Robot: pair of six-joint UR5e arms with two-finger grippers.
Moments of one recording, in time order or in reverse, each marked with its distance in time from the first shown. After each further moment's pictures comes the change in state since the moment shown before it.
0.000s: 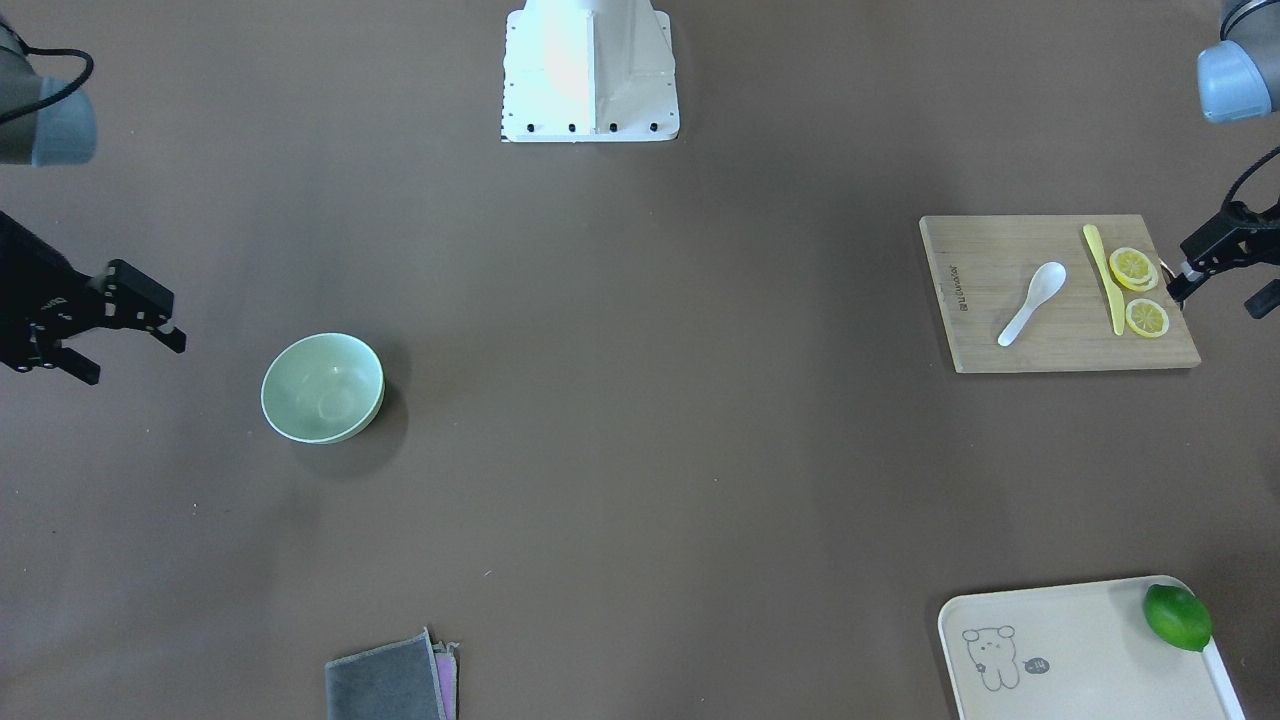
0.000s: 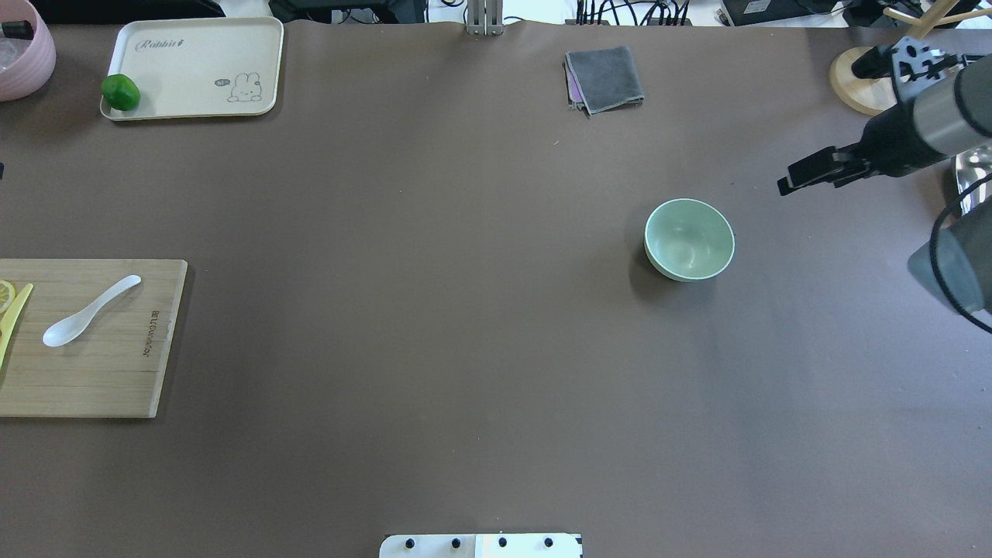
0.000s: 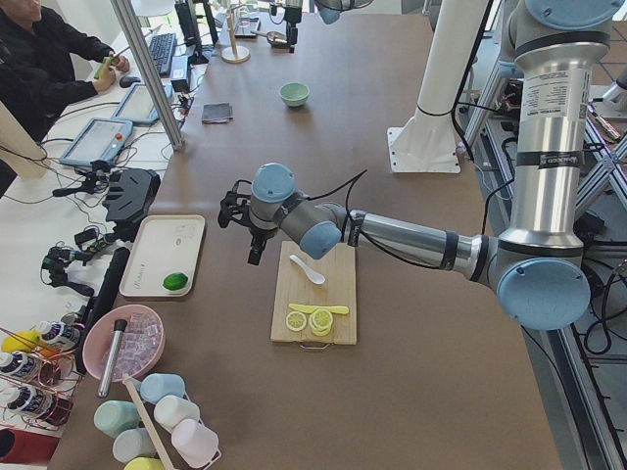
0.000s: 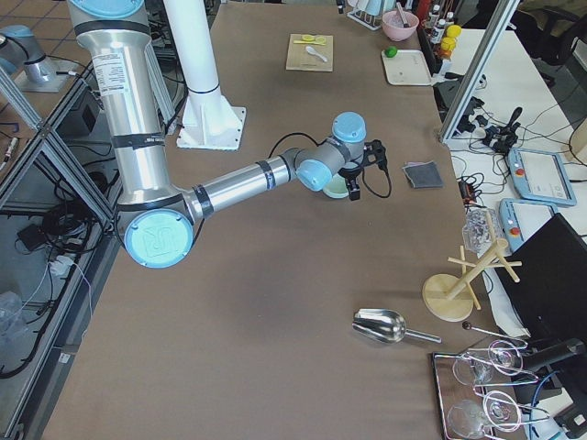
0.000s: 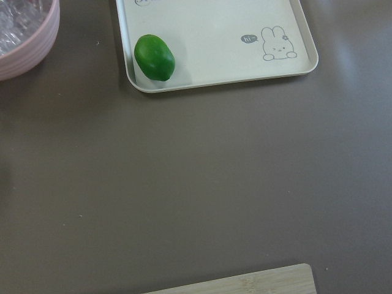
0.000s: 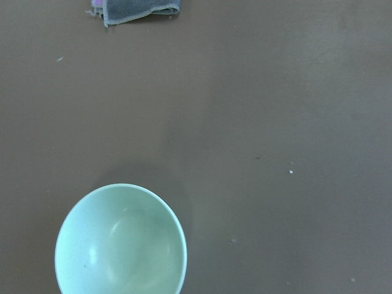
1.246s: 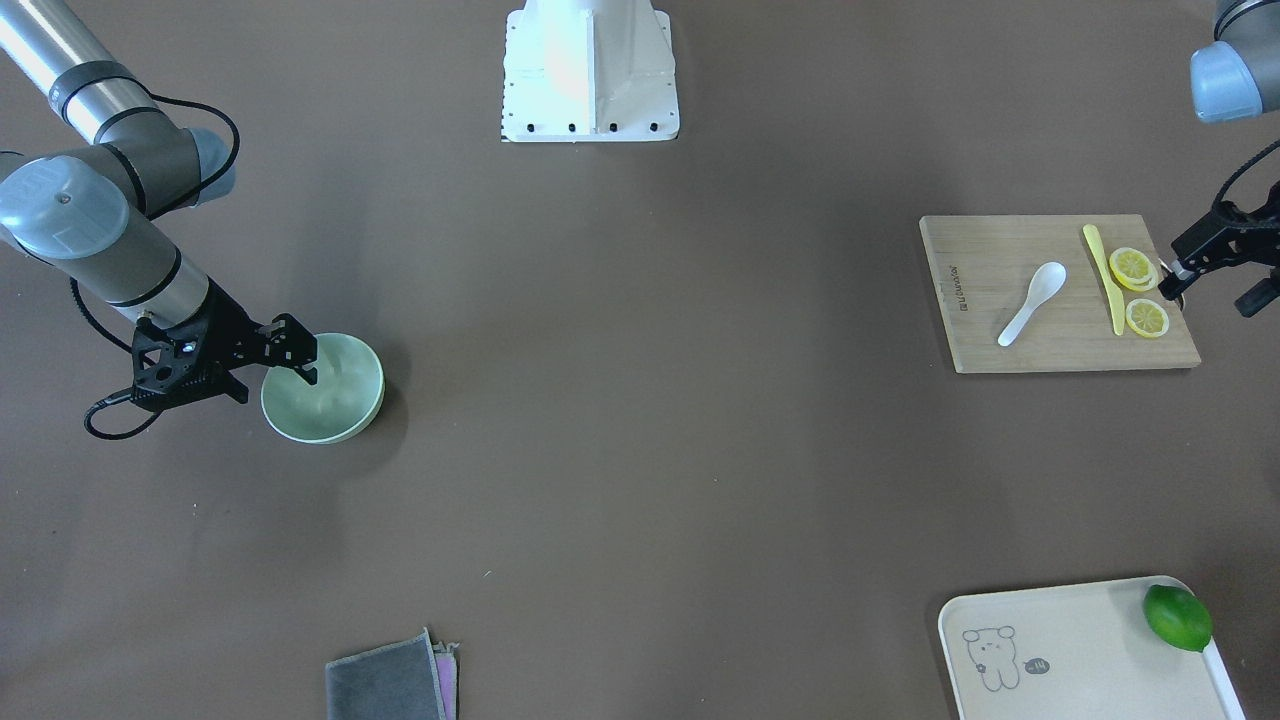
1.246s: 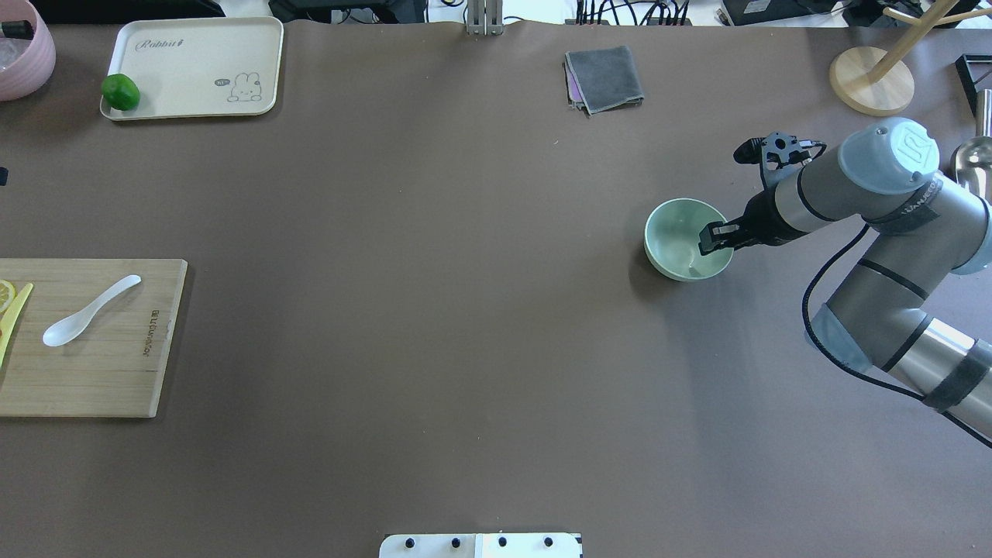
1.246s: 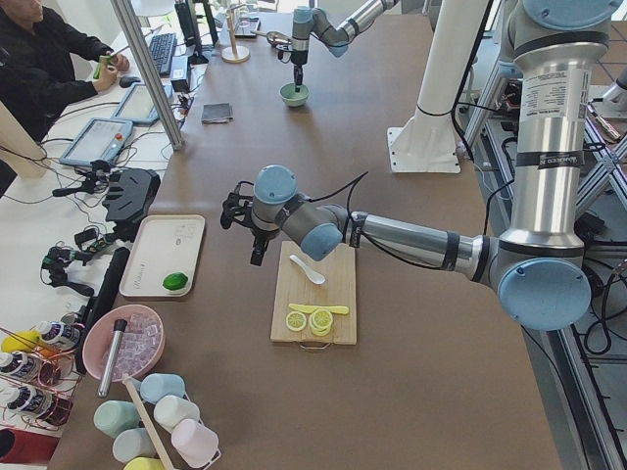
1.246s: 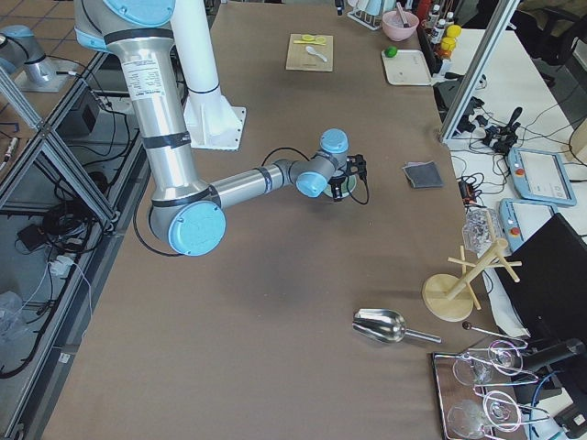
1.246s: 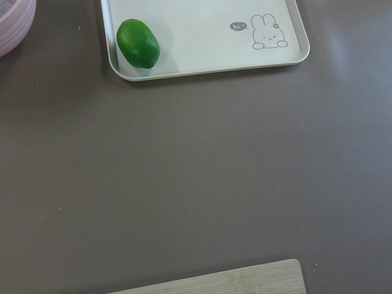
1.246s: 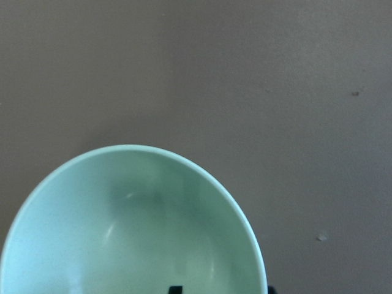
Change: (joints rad) left arm 0.005 0.008 0.002 -0.009 0.000 -0.008; right arm -0.202 0.061 -0.172 0.126 -0.136 0.169
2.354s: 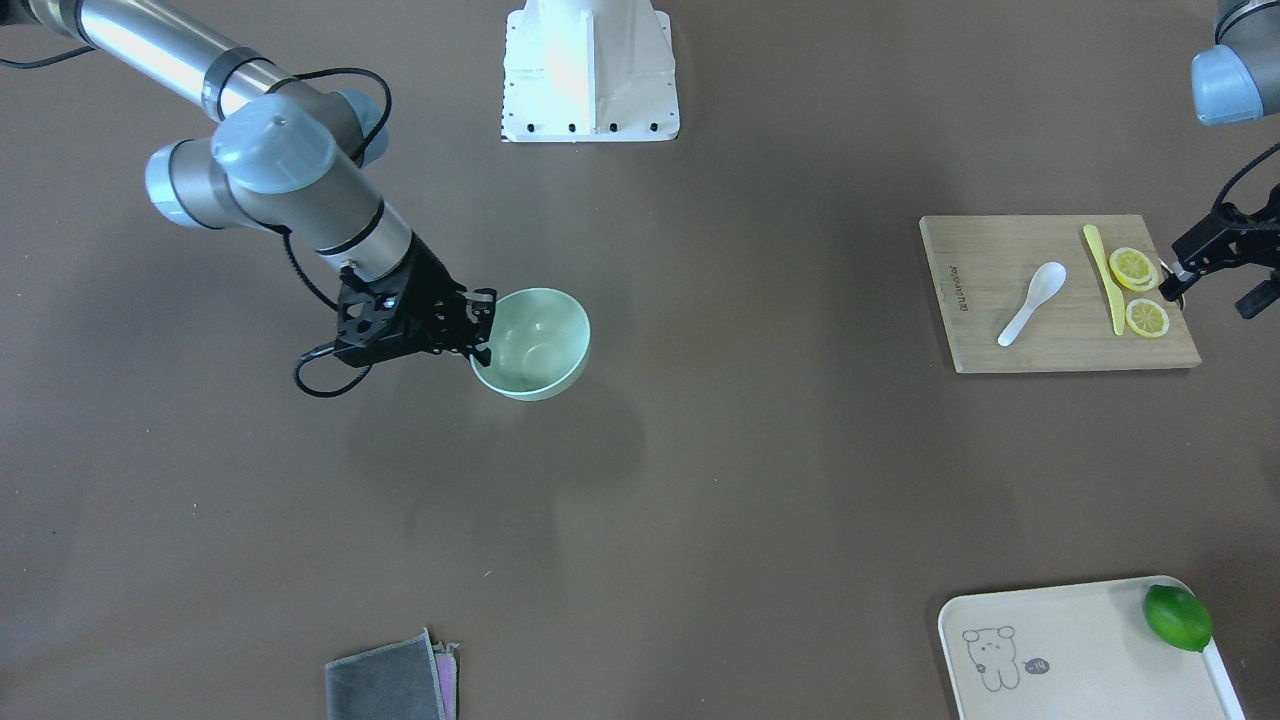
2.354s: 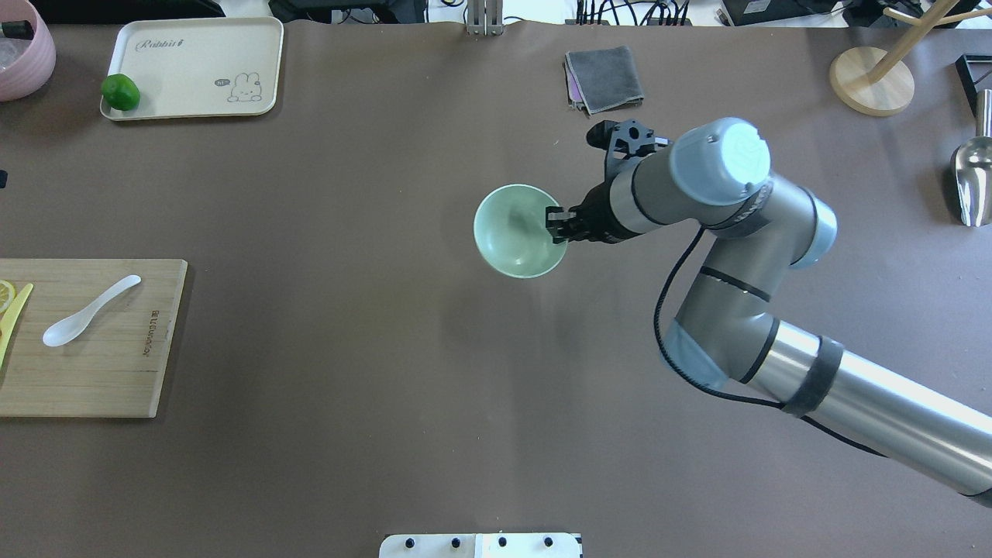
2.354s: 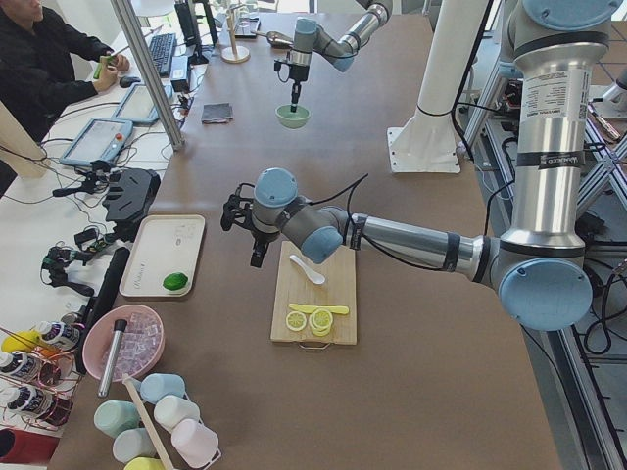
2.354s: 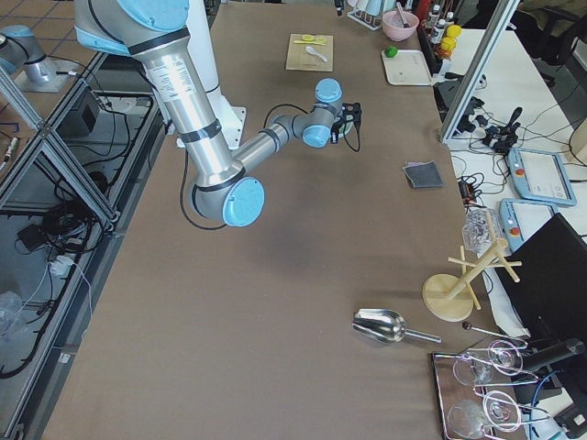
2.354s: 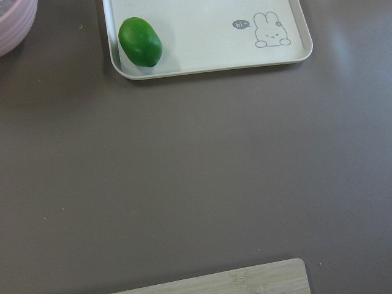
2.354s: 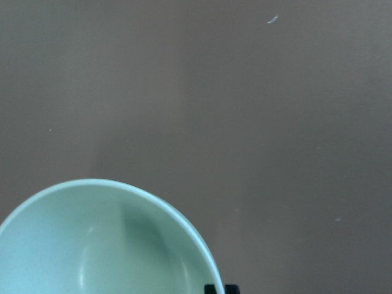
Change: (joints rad) left arm 0.000 0.005 0.014 -0.032 -0.003 0.010; right arm -0.194 0.313 -0.022 -0.005 -0.177 0.367
